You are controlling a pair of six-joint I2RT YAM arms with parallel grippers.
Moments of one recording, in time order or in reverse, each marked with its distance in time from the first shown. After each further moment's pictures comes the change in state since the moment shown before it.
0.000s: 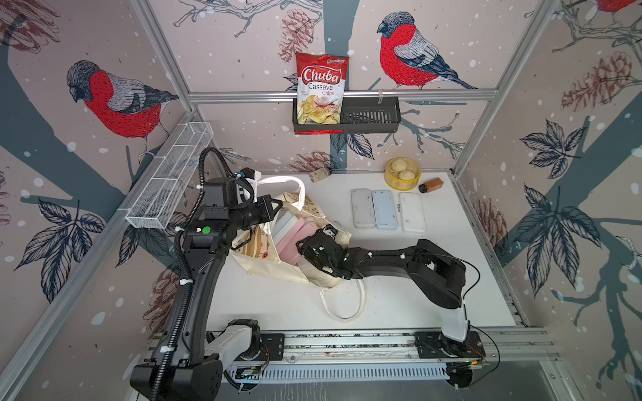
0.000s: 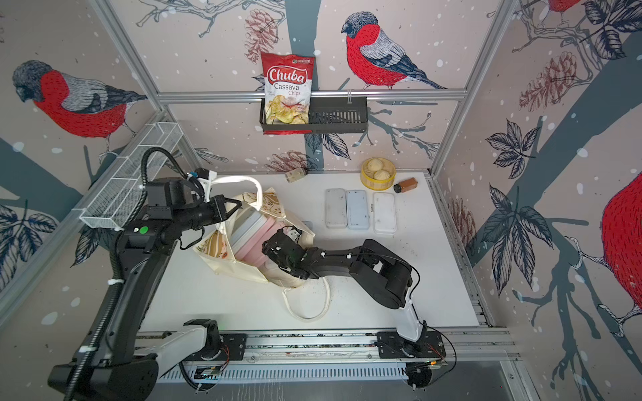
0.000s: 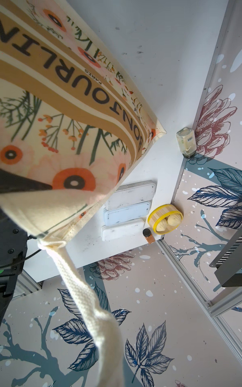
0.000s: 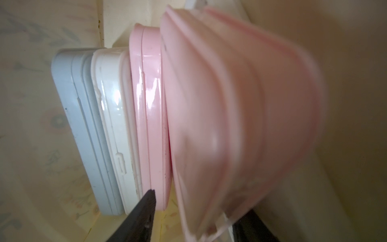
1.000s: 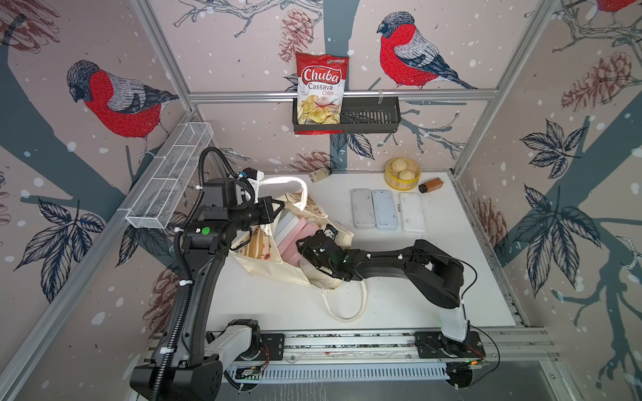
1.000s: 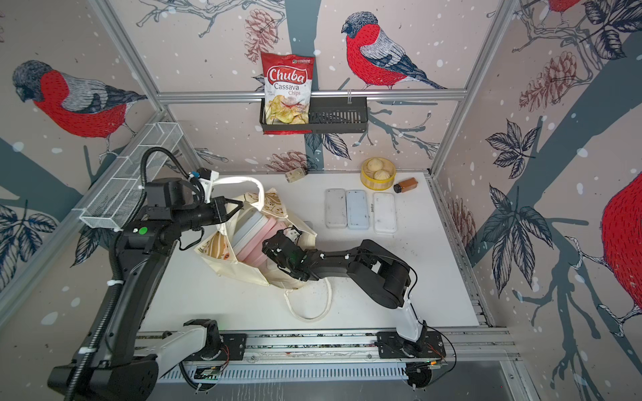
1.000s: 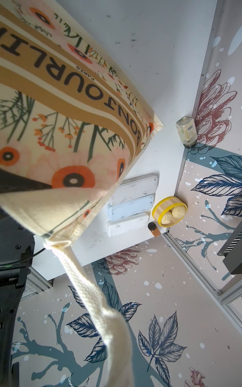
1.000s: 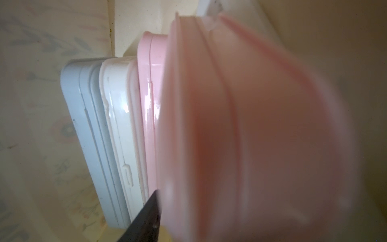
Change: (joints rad) left arm 0.000 -0.006 -0.003 -0.003 0.052 0.056; right arm 0.005 0.015 -0.011 0.070 0.026 0.000
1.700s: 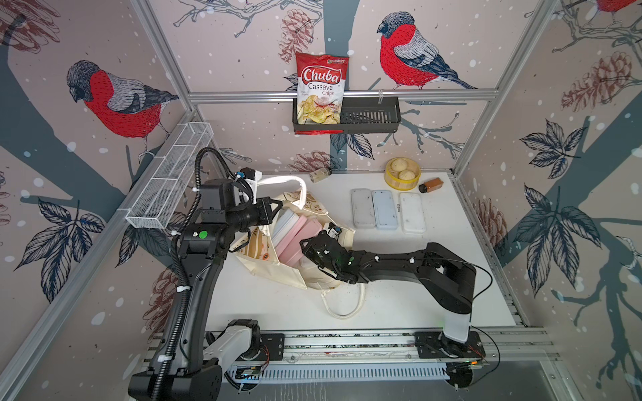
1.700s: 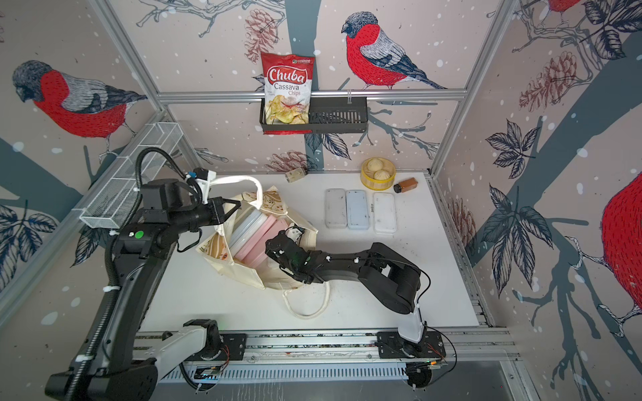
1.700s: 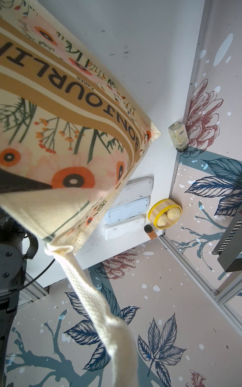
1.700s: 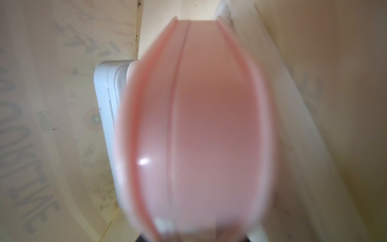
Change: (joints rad) left arm 0.000 -0.036 0.002 0.000 -0.032 0.013; right arm 0.026 -0.121 -0.052 -0.028 0.071 -0.071
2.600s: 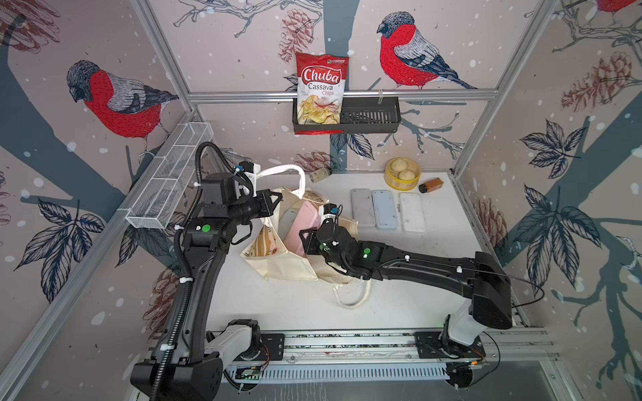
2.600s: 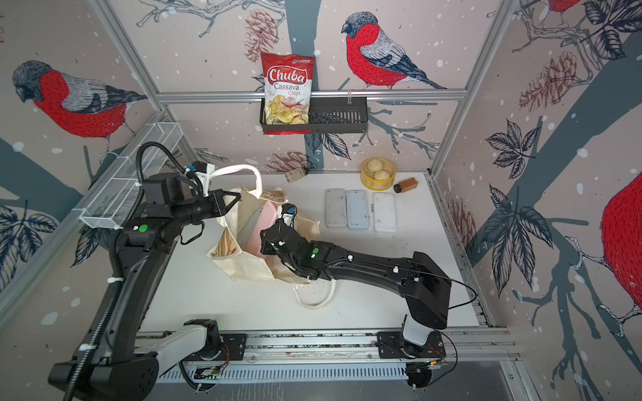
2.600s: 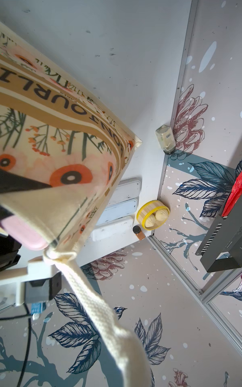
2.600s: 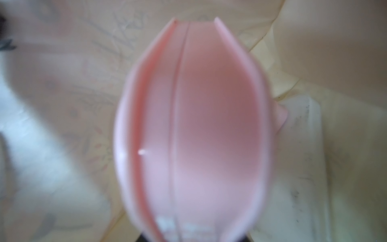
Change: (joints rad) left arm 0.000 0.083 0.038 0.085 -0.019 -0.028; right arm 0.055 -0.234 0.176 -0.402 0.039 -0.497
